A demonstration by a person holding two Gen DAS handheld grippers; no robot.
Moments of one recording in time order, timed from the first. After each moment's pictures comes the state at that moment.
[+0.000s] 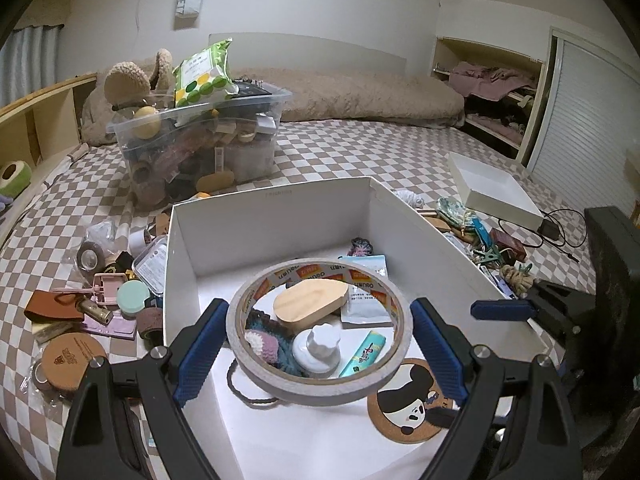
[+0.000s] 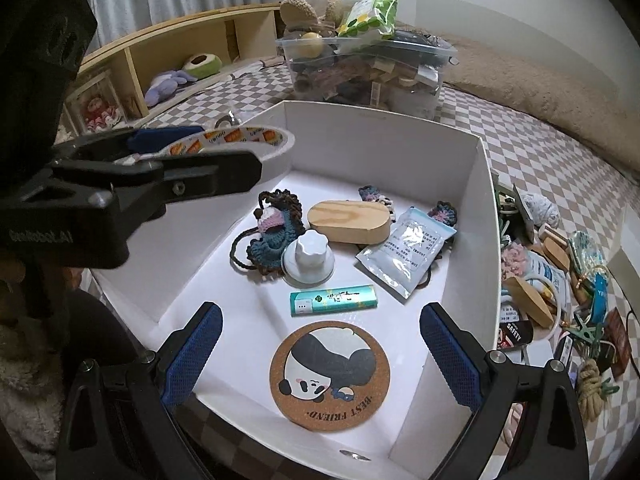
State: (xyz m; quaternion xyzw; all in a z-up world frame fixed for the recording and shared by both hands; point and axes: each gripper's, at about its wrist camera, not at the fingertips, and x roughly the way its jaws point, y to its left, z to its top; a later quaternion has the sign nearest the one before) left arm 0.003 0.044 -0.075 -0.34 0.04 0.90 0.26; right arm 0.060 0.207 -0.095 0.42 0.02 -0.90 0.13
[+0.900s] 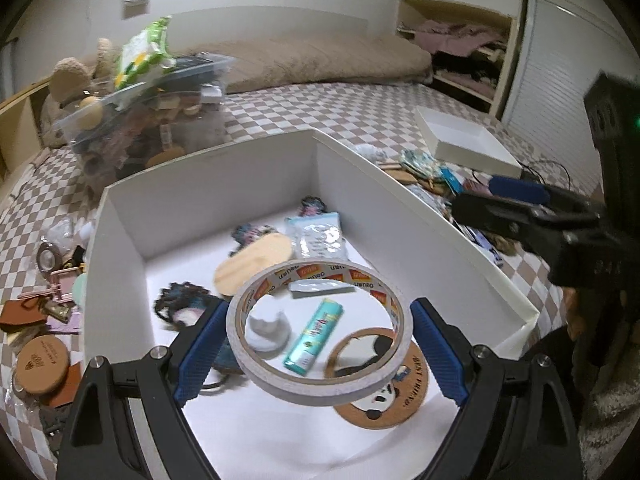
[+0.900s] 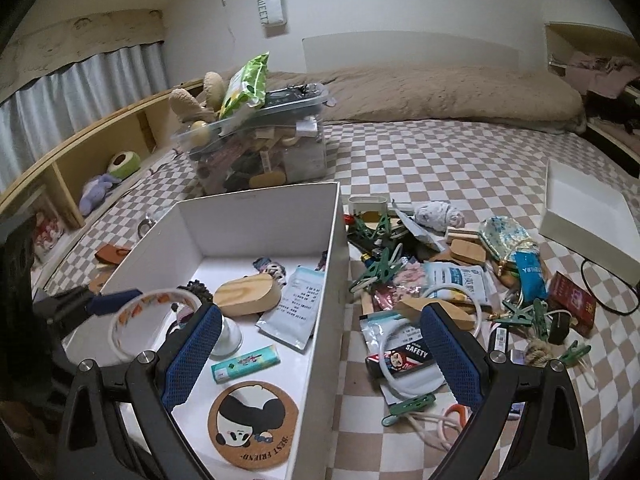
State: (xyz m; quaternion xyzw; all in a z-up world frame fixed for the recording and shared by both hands) left arm 0.019 0.096 -0.104 -0.39 0.09 0.86 0.32; right arm 0.059 0.294 -0.069 0.33 -0.09 -0.94 -0.01
